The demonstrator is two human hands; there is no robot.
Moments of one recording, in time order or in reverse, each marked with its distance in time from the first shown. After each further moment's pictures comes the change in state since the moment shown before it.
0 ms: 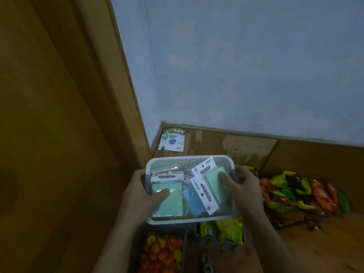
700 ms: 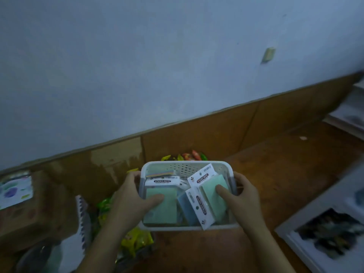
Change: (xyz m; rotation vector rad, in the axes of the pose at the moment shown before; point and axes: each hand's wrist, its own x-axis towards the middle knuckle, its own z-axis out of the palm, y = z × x) left_hand -0.122 0.150 0.322 0.146 -0.663 0.397; right_hand -0.122 0.097 -0.373 -0.004 0.559 0.087
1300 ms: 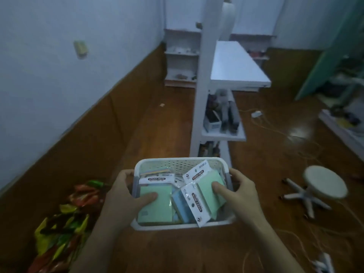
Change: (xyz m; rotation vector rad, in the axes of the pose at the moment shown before) left_hand 0.056 0.130 0.212 0.053 -0.780 0.409; right_hand -0.123 0.017 -0.160 -0.068 0.816 0.322
